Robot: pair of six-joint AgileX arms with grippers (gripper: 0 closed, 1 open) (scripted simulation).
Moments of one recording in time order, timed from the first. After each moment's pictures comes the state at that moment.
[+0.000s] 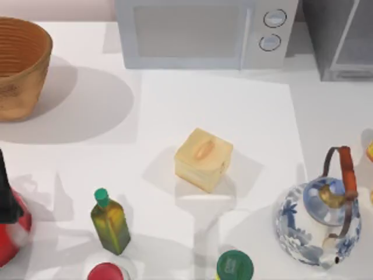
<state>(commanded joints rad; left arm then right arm) 0.00 0.00 0.00 0.00 0.00 0.00 -0.27 0.87 0.09 0.79 -0.25 0.00</state>
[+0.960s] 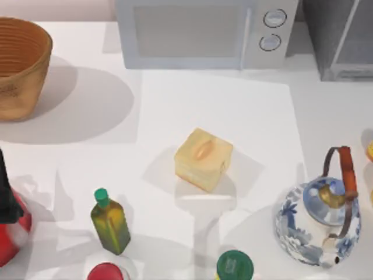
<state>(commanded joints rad) 0.00 0.00 0.00 0.00 0.00 0.00 -0.53 1.79 0.18 1.62 -0.51 0.02</state>
